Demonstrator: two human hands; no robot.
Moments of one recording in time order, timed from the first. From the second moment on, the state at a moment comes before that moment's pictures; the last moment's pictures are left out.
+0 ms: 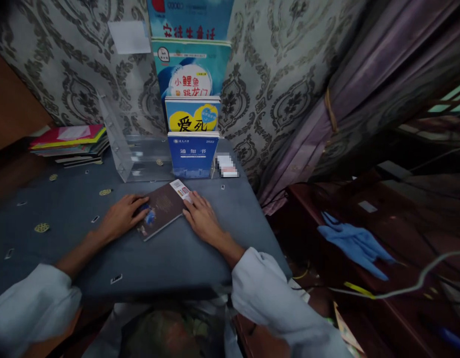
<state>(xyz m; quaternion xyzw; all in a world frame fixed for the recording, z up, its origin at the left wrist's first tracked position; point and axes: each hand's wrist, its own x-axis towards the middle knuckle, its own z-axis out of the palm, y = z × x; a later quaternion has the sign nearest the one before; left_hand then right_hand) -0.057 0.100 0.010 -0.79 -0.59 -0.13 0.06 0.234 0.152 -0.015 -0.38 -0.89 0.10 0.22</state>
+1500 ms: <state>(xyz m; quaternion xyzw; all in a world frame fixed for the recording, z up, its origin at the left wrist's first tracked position) -0.002 0.143 -0.013 -0.80 -0.56 -0.21 0.00 0.242 0.171 -0.003 -0.47 -0.84 0.15 0.22</state>
